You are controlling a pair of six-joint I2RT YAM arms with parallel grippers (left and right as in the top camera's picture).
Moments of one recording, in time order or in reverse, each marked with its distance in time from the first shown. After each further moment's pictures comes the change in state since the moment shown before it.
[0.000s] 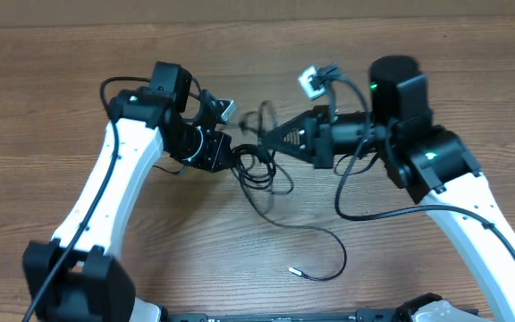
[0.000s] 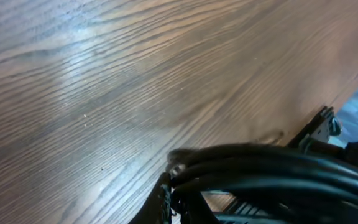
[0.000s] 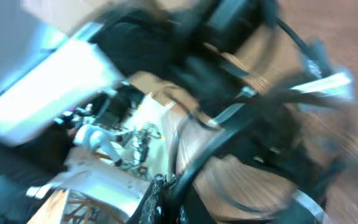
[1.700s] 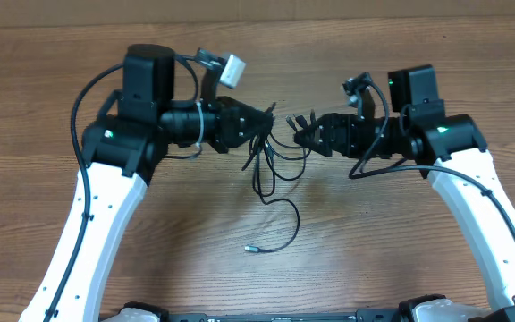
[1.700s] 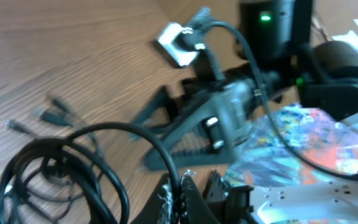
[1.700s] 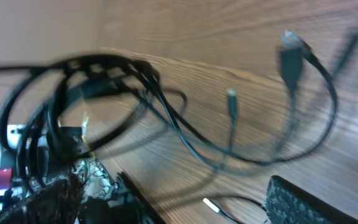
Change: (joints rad) left arm -0.061 -0.267 -0.013 0.480 0.397 -0.333; right arm -0.159 0.103 -0.026 -0.375 0.305 -0.052
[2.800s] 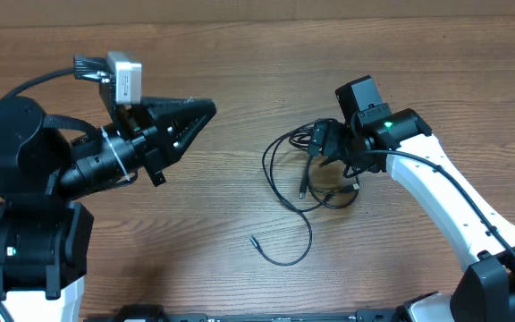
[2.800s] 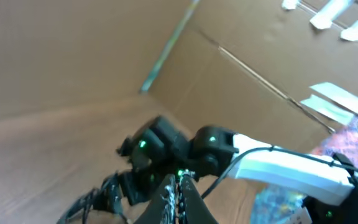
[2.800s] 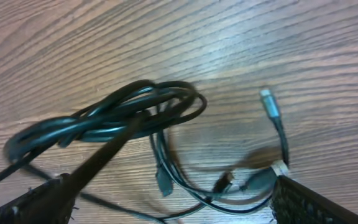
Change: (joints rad) left arm 0.241 -0.363 0.006 0.175 0.036 -0.196; right arm 0.145 0.153 -0.010 -0.075 0.771 0.315
